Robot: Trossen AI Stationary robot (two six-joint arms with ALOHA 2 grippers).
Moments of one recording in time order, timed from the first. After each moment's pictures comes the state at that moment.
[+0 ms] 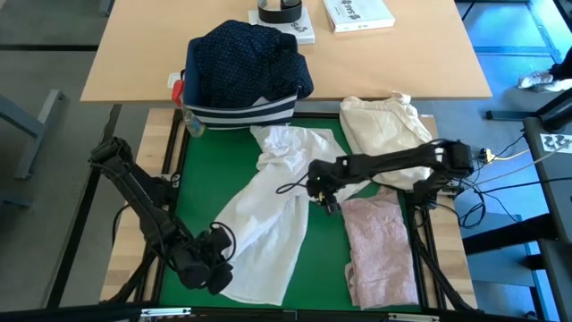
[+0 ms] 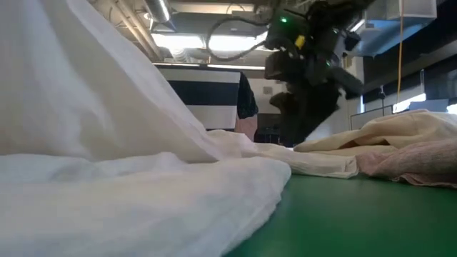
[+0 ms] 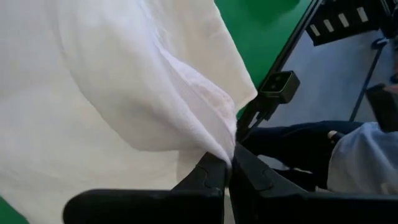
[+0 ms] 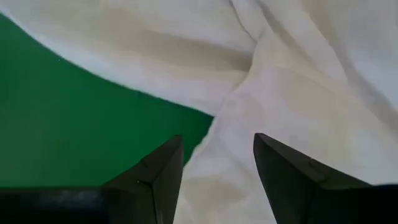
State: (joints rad) left arm -0.81 1.48 1.23 -0.75 -0.30 -1.52; right arm -0.04 1.67 1.02 -0.47 -0.16 -0.31
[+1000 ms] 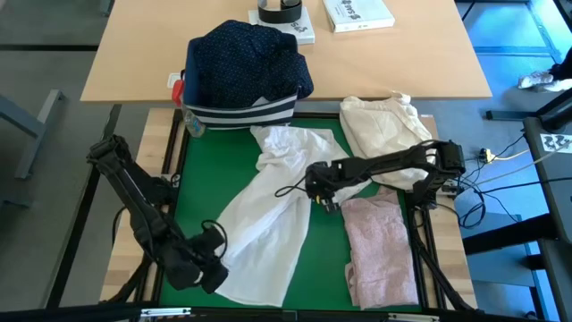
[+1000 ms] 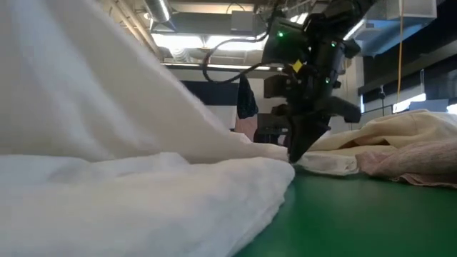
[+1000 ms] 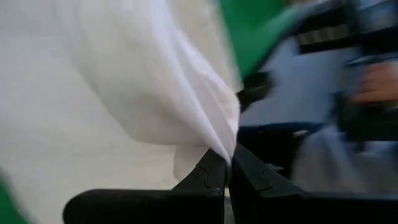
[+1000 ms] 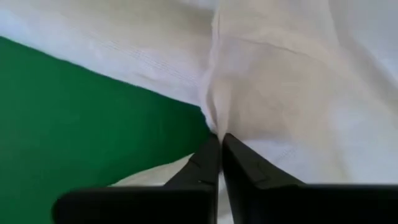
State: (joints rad) left arm -0.85 1.44 1.26 -0.75 -0.32 -1.67; right arm -0.04 1.74 1.04 -0.51 -0.01 -0.32
